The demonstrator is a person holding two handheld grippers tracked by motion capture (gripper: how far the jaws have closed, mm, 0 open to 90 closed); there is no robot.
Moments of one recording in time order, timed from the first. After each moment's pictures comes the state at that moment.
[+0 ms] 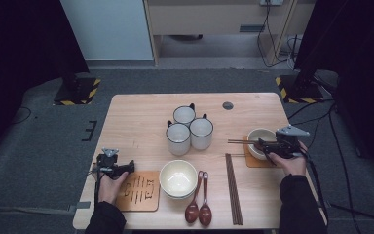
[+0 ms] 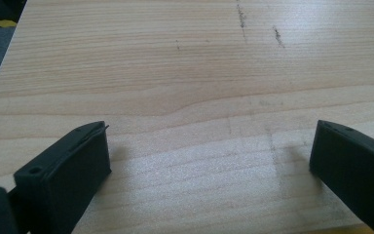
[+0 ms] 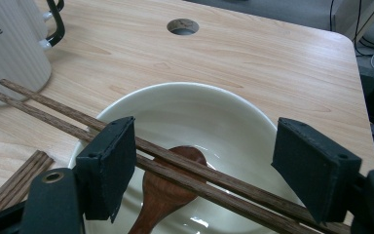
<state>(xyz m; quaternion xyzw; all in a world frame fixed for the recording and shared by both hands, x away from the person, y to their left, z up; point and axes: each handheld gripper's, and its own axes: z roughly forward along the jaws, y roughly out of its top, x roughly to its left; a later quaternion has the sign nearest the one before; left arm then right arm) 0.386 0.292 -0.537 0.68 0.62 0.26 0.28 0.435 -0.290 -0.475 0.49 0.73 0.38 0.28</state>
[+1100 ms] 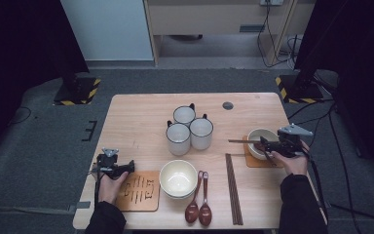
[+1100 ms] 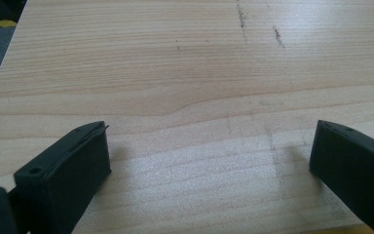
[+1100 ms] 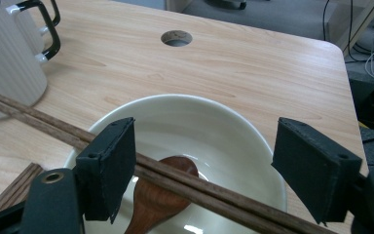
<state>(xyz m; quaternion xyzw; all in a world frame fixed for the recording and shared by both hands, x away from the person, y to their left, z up) 0.386 0.292 -0.537 0.68 0.62 0.26 0.28 0.436 -0.295 -0.472 0.49 0.72 0.39 0.28</state>
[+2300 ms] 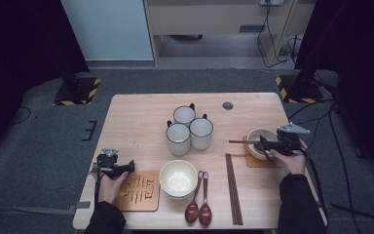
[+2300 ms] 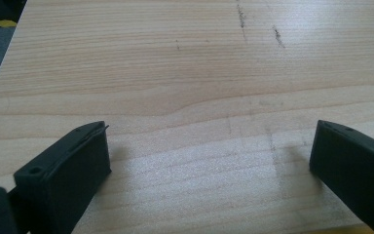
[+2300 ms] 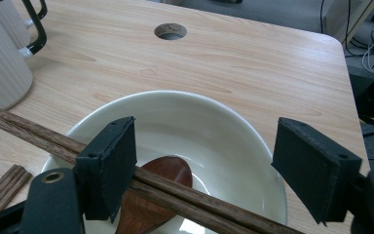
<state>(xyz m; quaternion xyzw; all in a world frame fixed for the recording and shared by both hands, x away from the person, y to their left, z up) 0.386 0.292 -0.537 0.68 0.62 0.26 0.28 0.445 -0.295 -0.478 0.50 0.72 0.38 0.28</state>
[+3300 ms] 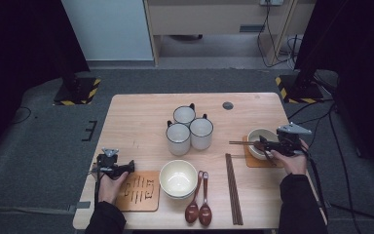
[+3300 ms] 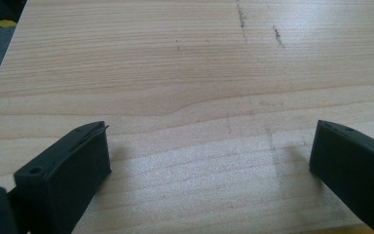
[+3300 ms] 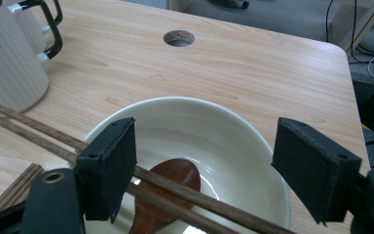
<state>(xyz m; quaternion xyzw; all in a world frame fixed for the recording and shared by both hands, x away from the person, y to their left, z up) 0.386 0.292 -0.537 0.68 0.62 0.26 0.28 0.439 -0.294 -0.471 0.49 0.73 0.39 0.28</state>
